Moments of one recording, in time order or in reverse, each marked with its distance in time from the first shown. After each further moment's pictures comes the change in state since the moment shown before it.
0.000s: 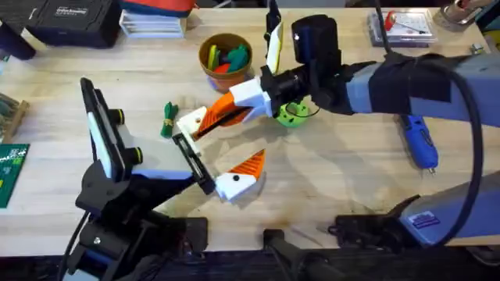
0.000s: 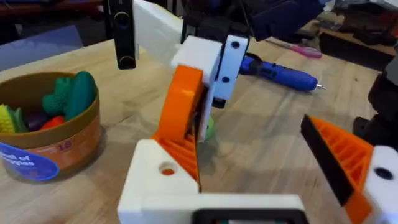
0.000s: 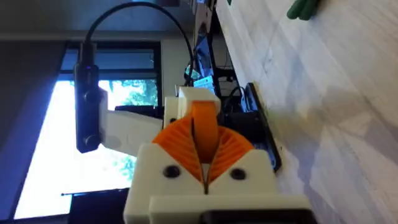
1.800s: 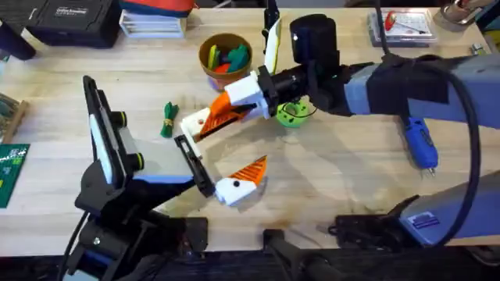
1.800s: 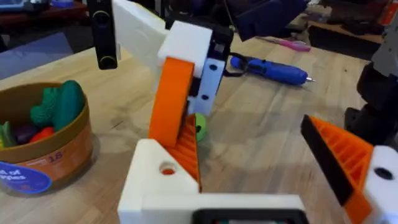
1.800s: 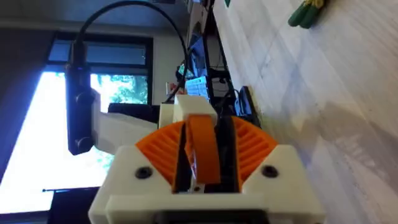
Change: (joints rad) left arm 0.006 -0.002 0.001 -0.006 0.057 0.041; right arm 0.016 0.000 0.000 0.046 0.020 -0.027
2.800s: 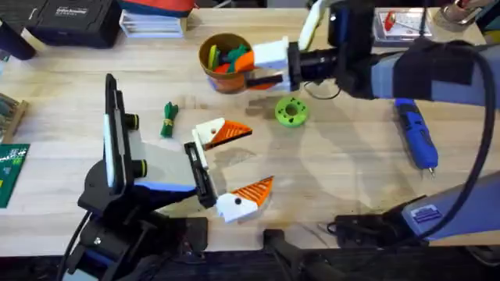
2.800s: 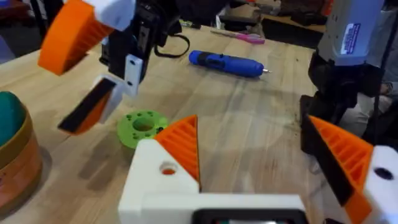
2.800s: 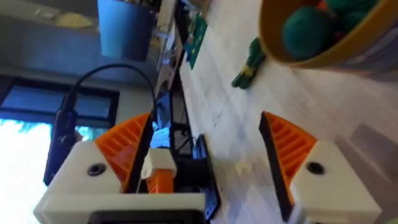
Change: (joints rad) left arm -0.028 0.000 0.000 -0.009 0.137 -0.001; right arm -0.215 0.000 0.009 -0.008 0.140 -0.166
